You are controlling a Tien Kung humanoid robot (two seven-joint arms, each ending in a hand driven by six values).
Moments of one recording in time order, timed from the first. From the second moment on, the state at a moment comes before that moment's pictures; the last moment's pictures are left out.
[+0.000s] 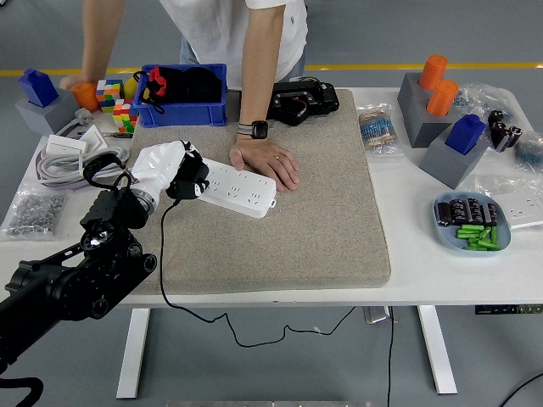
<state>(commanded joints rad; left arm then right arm) -0.61 0.16 -0.76 -0.91 1.96 0.31 0.29 0.06 -0.25 1.03 0.28 -0.65 -0.13 -0.11</state>
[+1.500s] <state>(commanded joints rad) -0.63 0.18 -0.68 -0.90 1.97 0.32 0.31 0.06 -0.26 1.02 0.28 -0.65 -0.13 -0.11</state>
